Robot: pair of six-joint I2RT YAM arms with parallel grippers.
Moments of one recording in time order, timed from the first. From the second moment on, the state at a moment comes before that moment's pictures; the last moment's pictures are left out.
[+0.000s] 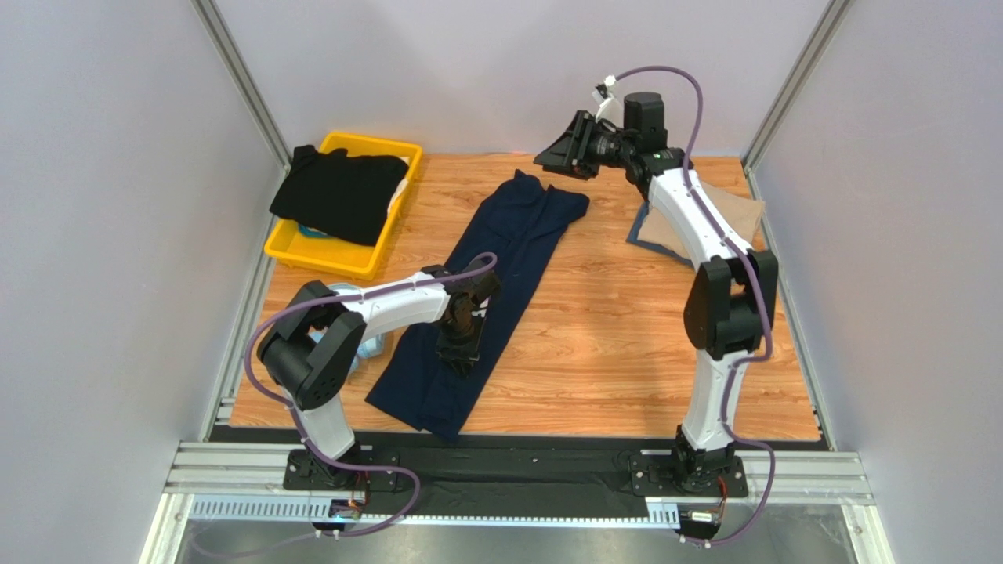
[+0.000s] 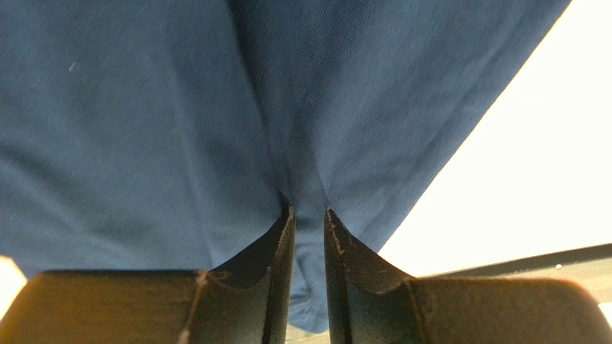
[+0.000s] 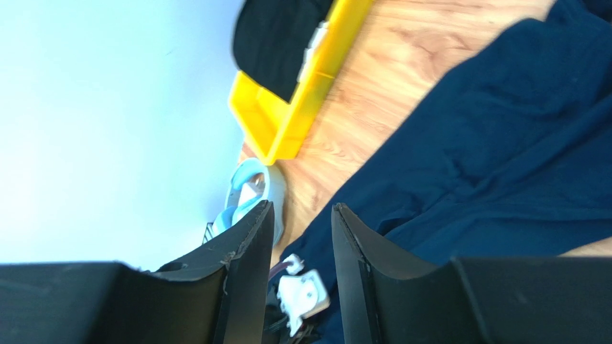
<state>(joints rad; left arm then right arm) -0.73 1.76 1.08 -0.79 0.07 -0.52 0.21 2.04 1.89 -0.28 -0.75 0.67</state>
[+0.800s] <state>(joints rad) -0.70 1.57 0.91 -0.82 -0.07 -0.52 0.59 1.78 1.13 -0.50 -0.41 0.50</state>
